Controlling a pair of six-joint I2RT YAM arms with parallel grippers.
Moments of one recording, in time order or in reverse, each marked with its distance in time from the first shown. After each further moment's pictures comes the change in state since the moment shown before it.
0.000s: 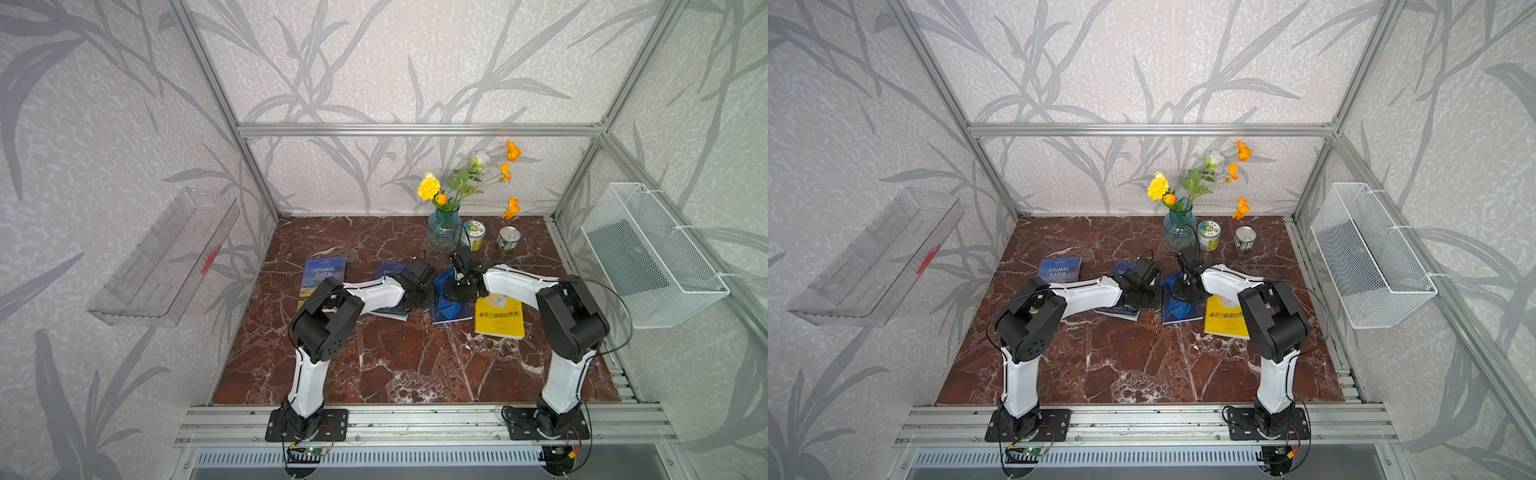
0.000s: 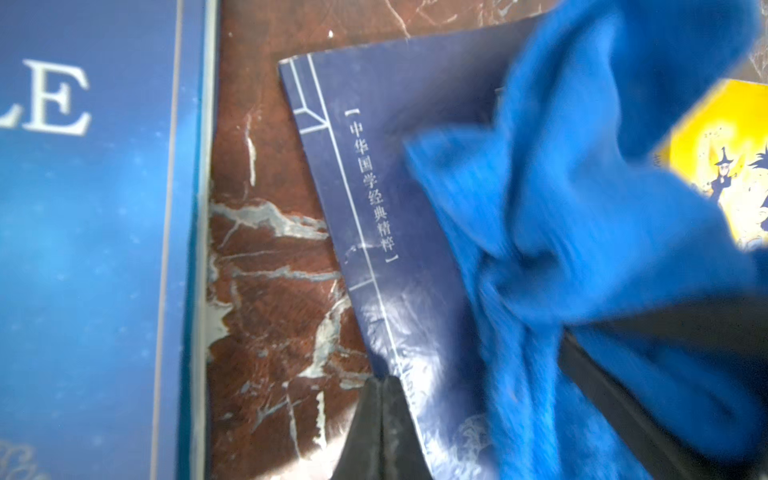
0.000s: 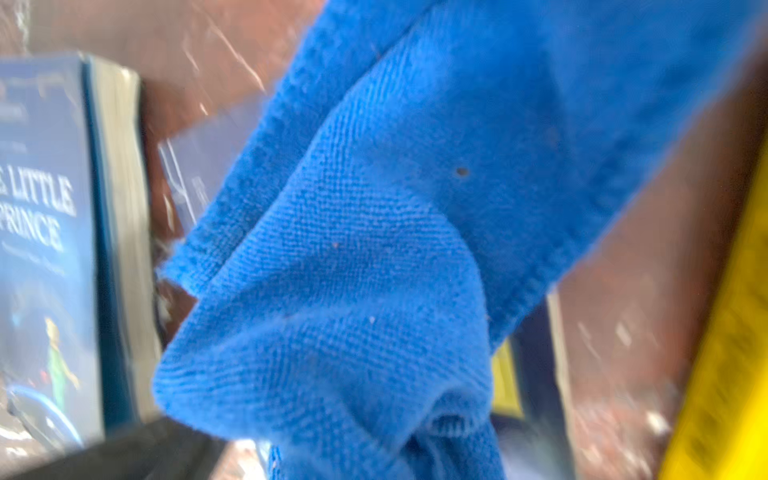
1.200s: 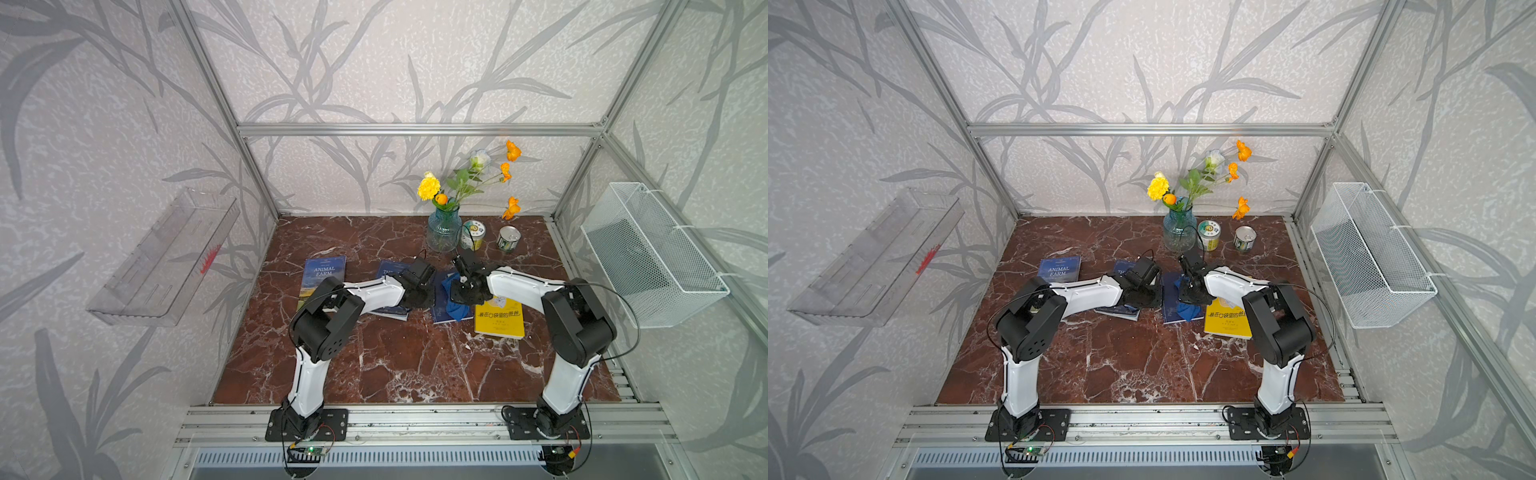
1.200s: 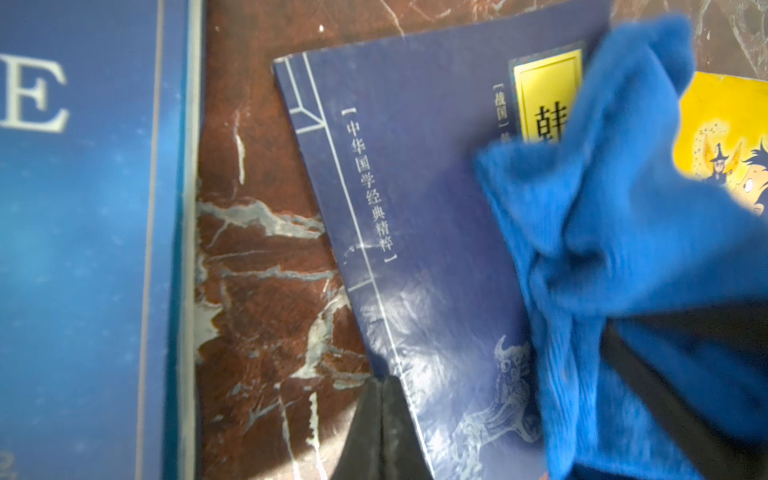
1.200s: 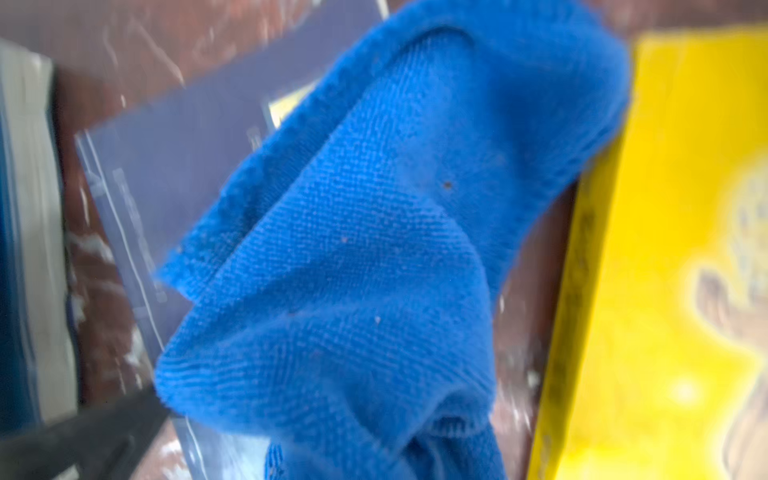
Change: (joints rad) left arm -0.001 0.005 0.007 -0.006 0.016 0.000; right arm 0.006 -0.024 -0.013 -0.040 0.111 -0.036
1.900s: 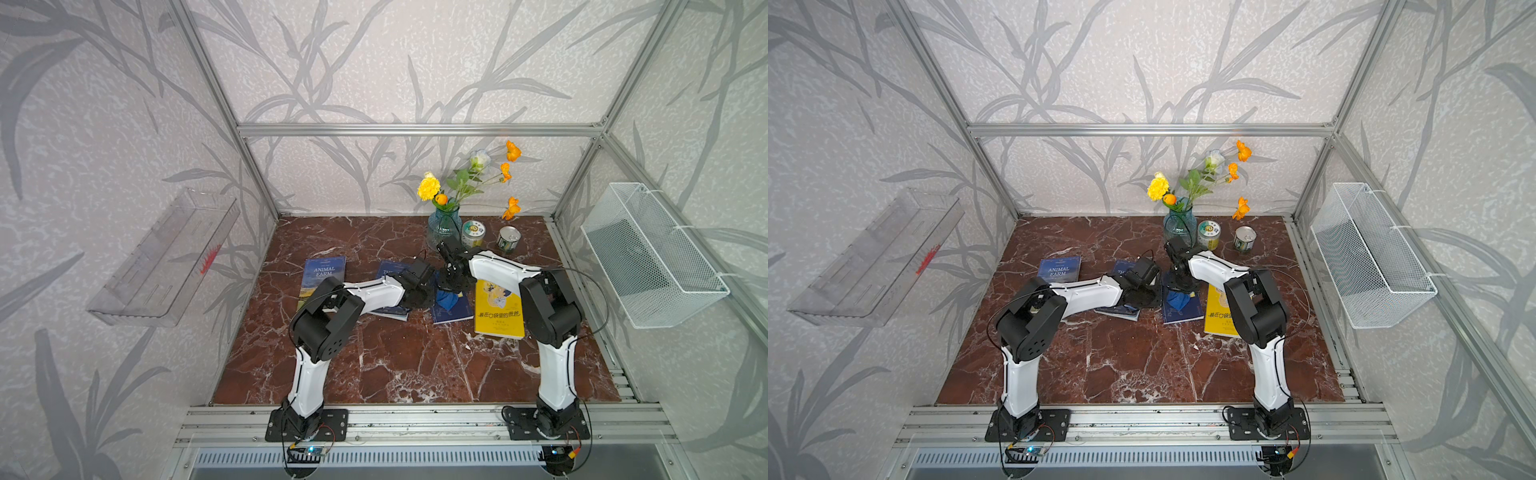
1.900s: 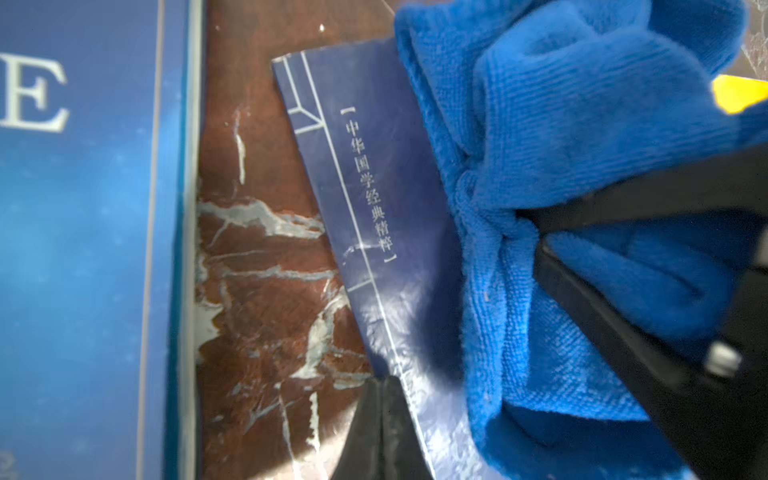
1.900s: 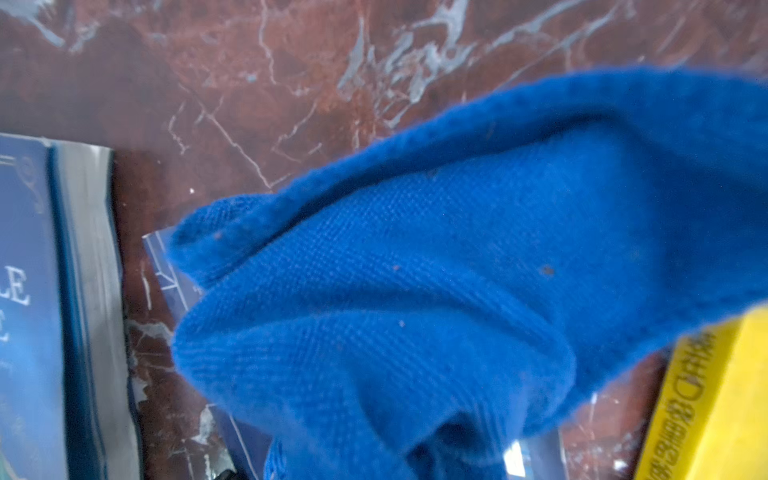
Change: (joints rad) left arm 0.000 0.001 0.000 0.000 0.002 0.000; right arm 0.019 0.221 0.316 -0.140 0.000 0.021
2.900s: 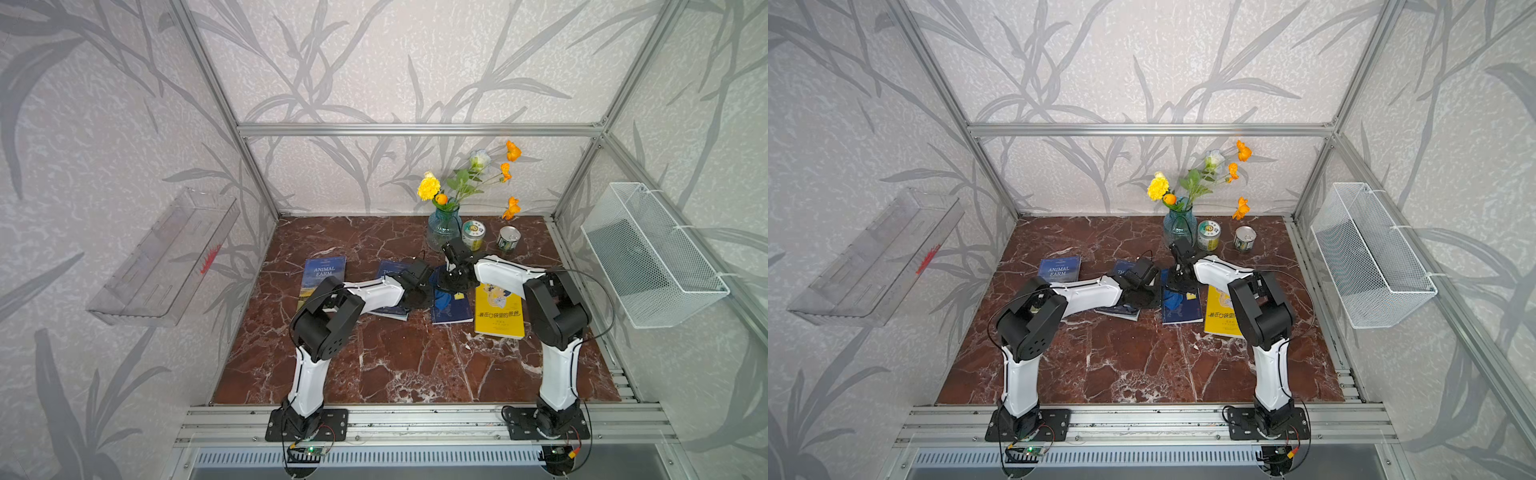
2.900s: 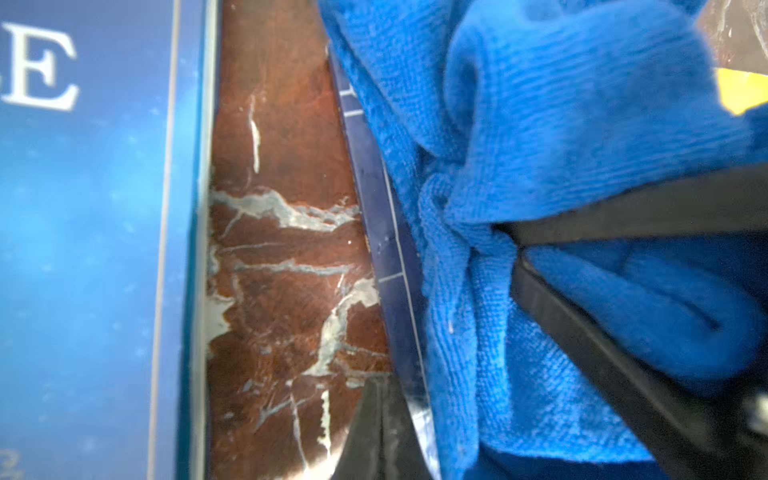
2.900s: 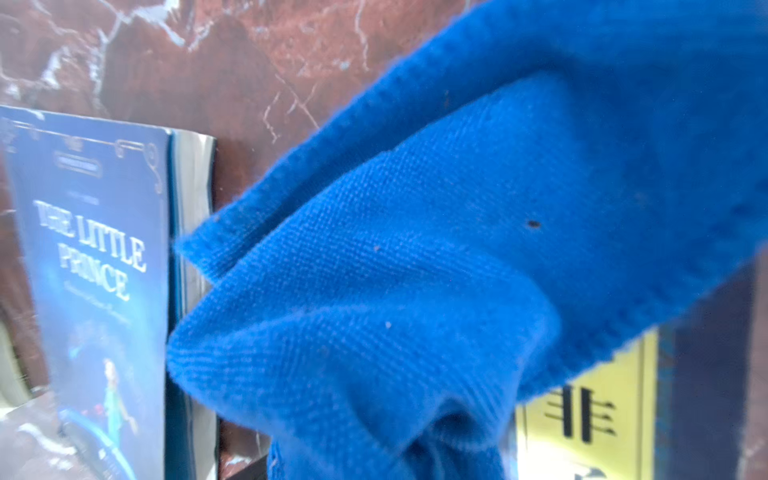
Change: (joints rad) left arm 0.005 0.001 -0.009 -0.001 0.002 -0.011; right arm -0.039 -0.029 -0.071 0.157 -0.185 0.005
